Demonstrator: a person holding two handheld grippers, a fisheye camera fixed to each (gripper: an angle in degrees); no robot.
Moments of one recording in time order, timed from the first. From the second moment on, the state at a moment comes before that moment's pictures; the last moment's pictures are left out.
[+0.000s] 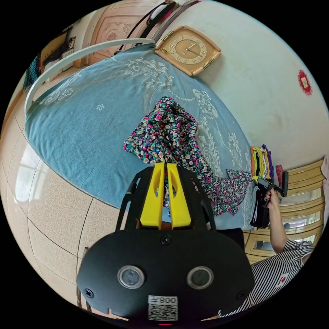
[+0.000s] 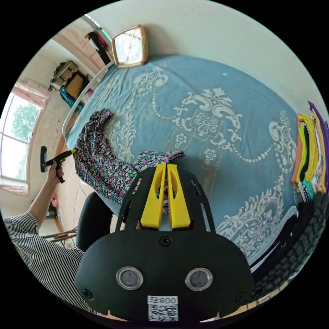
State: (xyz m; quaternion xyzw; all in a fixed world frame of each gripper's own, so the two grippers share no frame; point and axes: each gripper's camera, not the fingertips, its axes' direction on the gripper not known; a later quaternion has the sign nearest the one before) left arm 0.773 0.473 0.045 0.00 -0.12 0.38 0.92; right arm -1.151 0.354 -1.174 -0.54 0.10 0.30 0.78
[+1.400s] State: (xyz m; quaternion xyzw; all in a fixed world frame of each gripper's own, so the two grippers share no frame) left arm 0.924 0.545 0.286 -0.11 -0.26 0.58 0.77; right arm -1.217 0.424 -1.188 -0.66 0.18 0.18 0.71
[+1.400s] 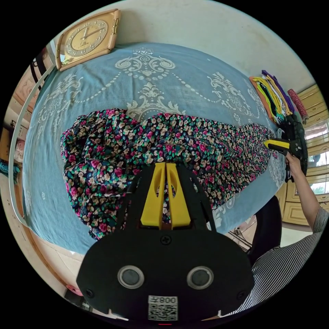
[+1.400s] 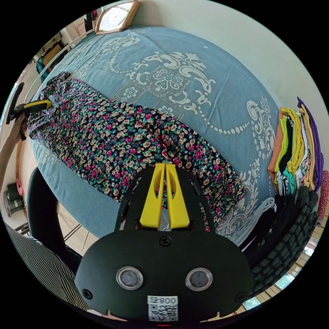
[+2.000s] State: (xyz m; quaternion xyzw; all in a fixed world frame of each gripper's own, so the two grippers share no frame) left arm 0.924 0.554 0.302 -0.12 -0.25 0.59 0.76; right arm -1.246 0.421 -1.193 -0.66 0.20 0.16 0.70
